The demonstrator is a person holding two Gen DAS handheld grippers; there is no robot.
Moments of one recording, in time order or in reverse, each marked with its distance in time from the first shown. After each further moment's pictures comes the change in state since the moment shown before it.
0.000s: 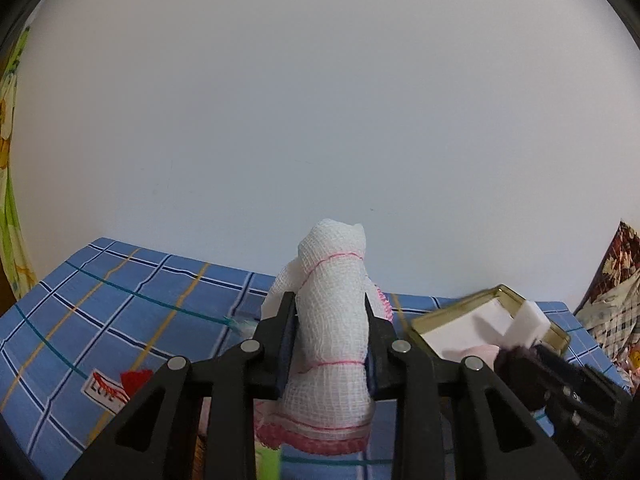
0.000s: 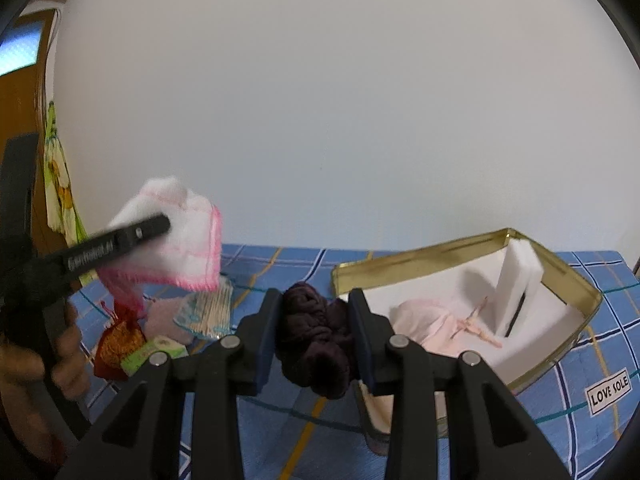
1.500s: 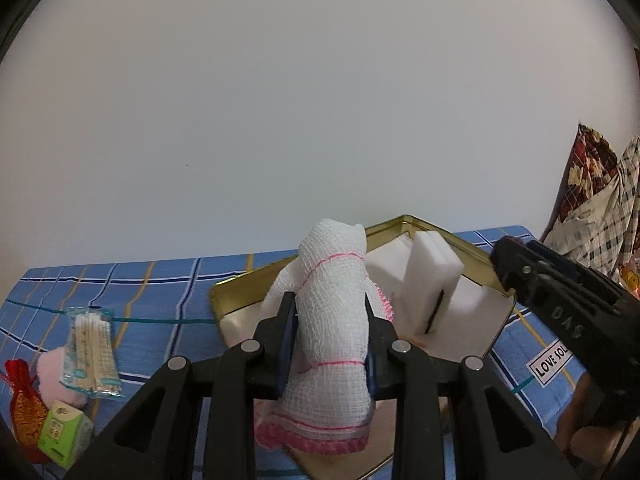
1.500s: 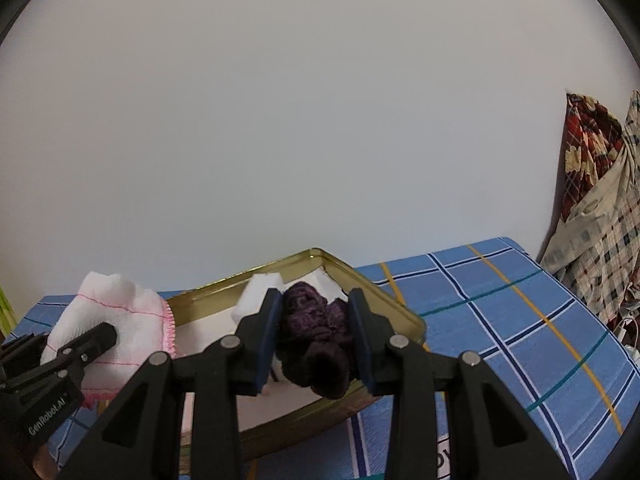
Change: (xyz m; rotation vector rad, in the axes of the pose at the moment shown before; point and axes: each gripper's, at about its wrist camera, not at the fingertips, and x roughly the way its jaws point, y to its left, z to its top) left arm 0.054 -0.180 -0.045 0.229 0.134 -0.120; right arm -0.022 -0.174 0.009 0.127 -0.044 -0.373
